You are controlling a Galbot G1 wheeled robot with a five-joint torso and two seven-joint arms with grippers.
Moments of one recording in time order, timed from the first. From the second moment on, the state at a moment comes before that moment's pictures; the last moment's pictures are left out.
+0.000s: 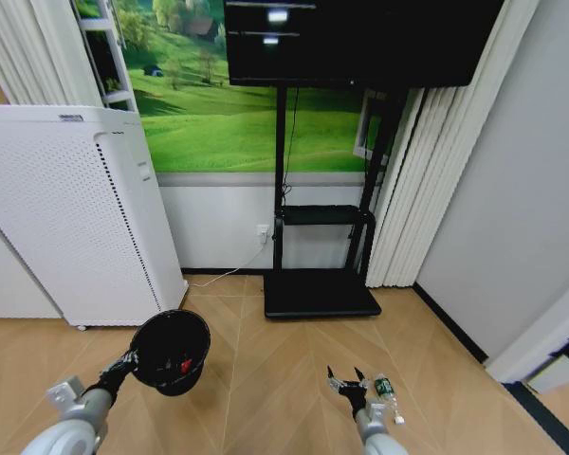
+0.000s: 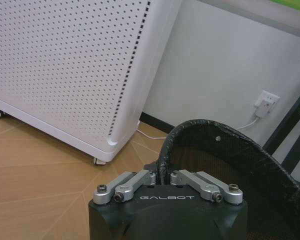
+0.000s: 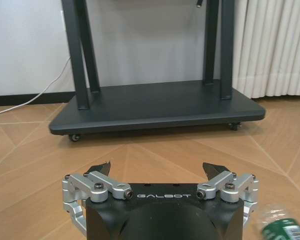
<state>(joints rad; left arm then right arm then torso) 1.69 -1.06 -0.85 -2.06 -1.01 0.28 -0.26 -1.43 1.26 0.36 1.50 0.36 0.08 0.12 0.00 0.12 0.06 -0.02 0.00</state>
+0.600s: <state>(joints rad) 1.70 -1.07 -0.85 -2.06 -1.02 0.29 -0.27 -1.19 1.29 0.36 1.09 0.32 0.06 0.14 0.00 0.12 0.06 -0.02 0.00</state>
